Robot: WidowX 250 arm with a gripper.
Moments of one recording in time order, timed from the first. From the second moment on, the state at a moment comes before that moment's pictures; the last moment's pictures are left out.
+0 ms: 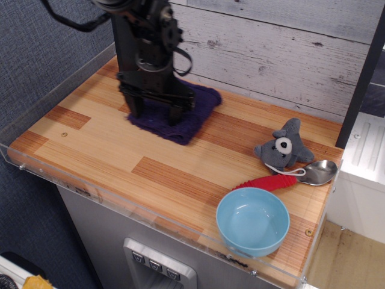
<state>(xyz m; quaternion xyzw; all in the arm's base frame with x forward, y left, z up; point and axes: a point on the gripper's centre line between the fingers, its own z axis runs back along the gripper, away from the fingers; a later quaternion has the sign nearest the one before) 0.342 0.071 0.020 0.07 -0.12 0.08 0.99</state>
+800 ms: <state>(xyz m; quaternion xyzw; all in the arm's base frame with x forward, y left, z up) 0.362 -0.015 0.019 0.03 -0.13 0.00 0.99</state>
